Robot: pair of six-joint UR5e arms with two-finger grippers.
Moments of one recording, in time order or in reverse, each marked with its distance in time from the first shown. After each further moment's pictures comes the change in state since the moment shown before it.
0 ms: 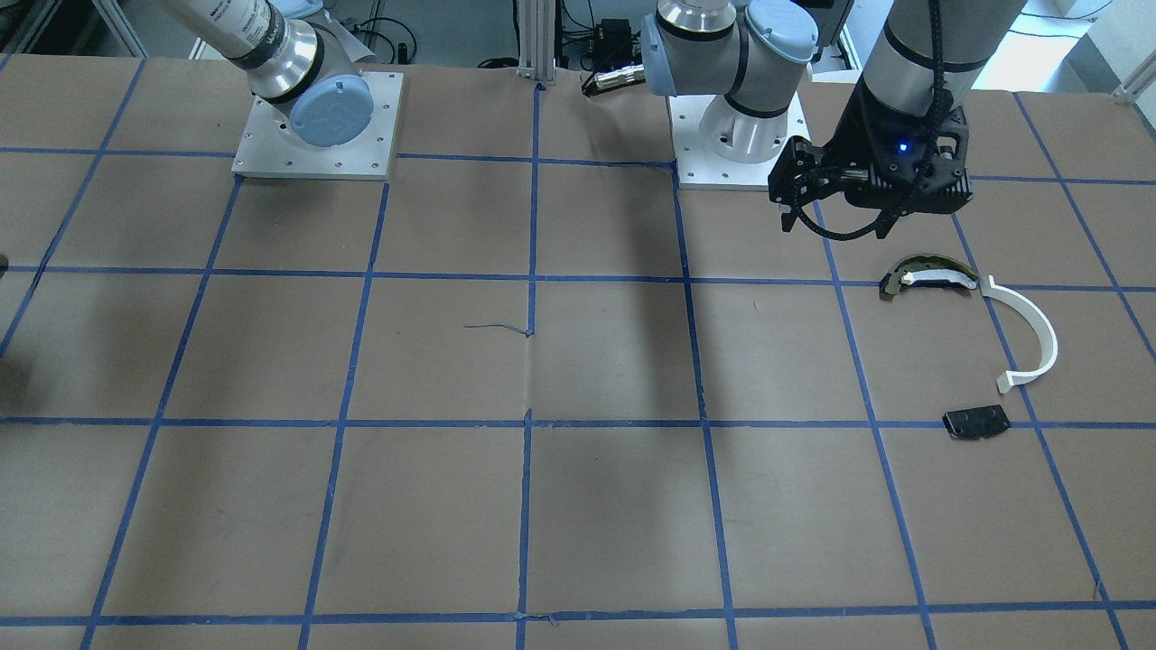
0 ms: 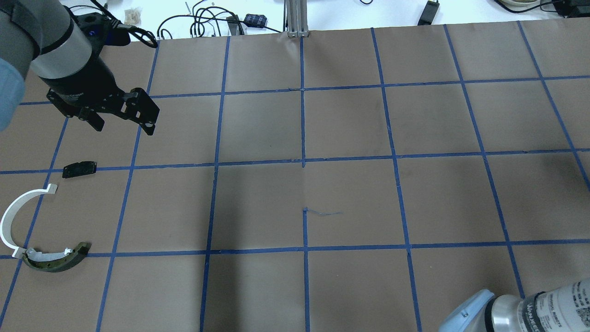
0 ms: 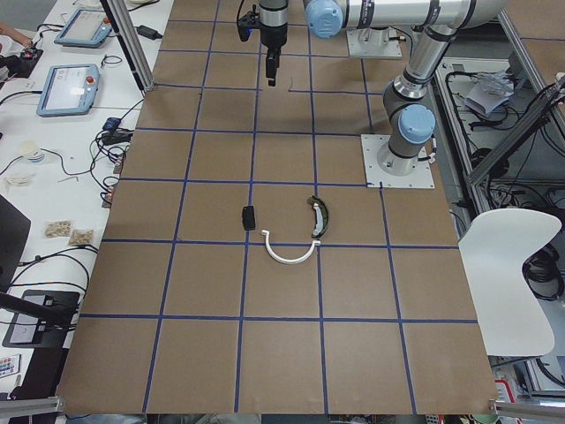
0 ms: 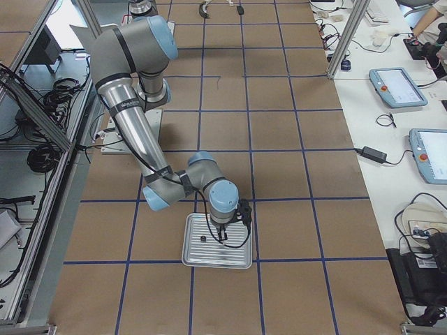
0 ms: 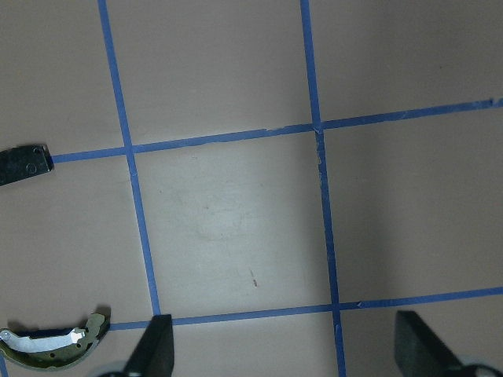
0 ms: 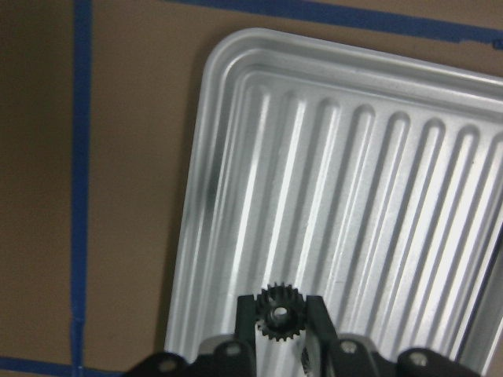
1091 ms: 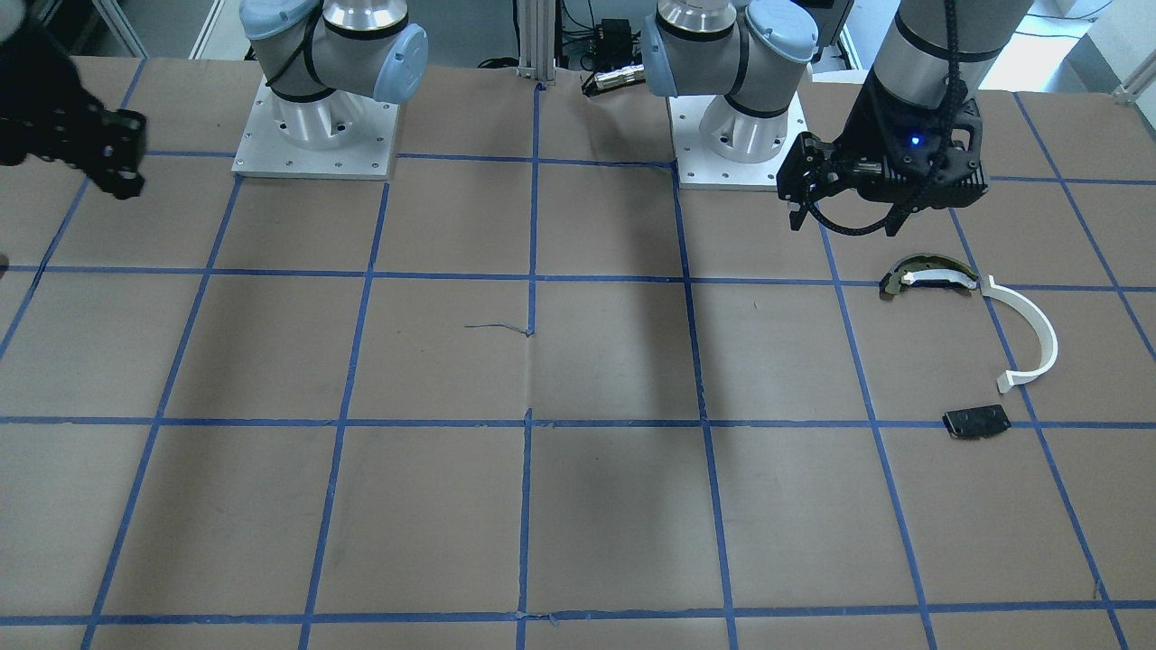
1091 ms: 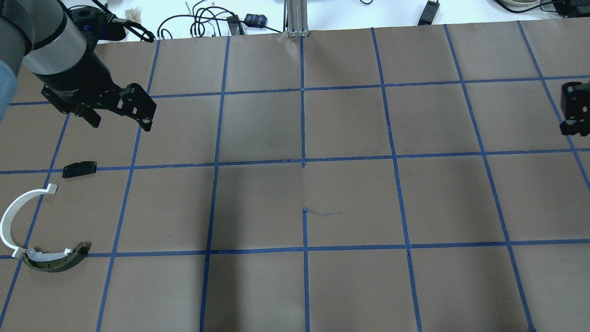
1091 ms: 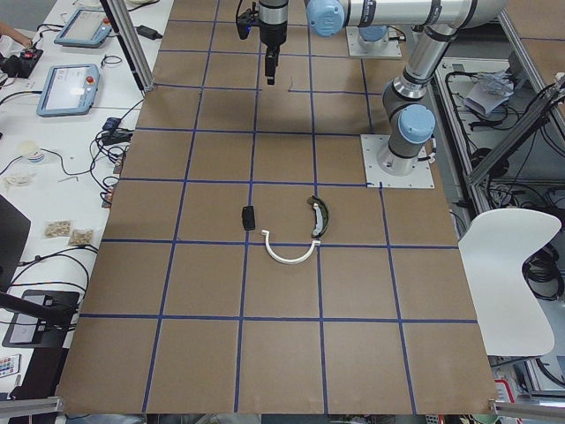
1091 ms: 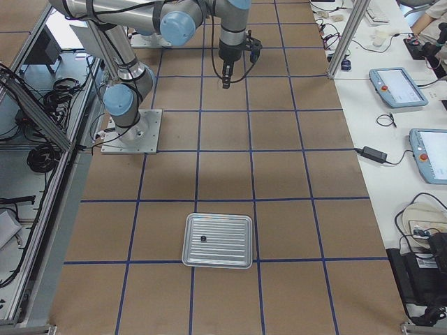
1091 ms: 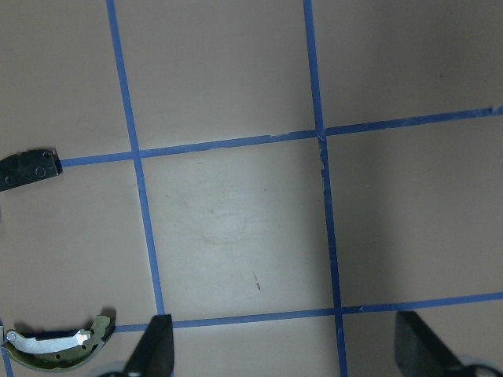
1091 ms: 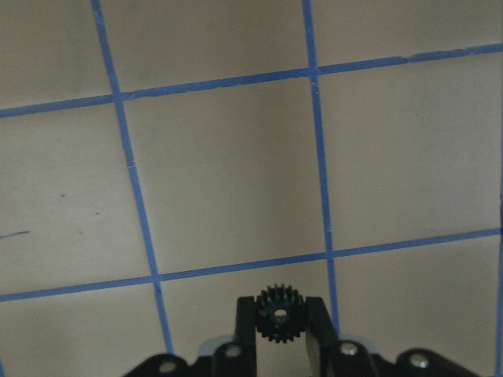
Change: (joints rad) left arm 0.010 0.000 0.011 0.011 0.002 0.002; right arm 0.770 -0.531 0.007 0.582 0.003 1.006
